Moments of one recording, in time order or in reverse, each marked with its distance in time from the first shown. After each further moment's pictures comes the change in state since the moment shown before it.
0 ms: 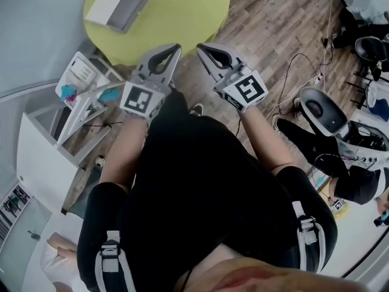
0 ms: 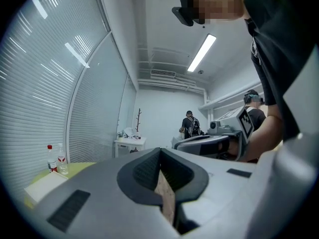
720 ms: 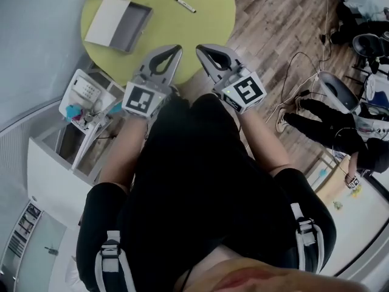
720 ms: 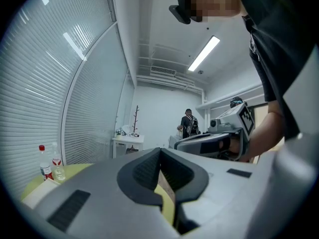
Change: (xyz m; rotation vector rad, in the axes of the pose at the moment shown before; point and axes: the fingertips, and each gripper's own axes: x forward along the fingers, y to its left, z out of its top) left arm 0.051 0.123 -0.011 -0.012 0.027 -0.080; right arm 0.111 -0.068 -0.001 0.041 0.038 -0.086
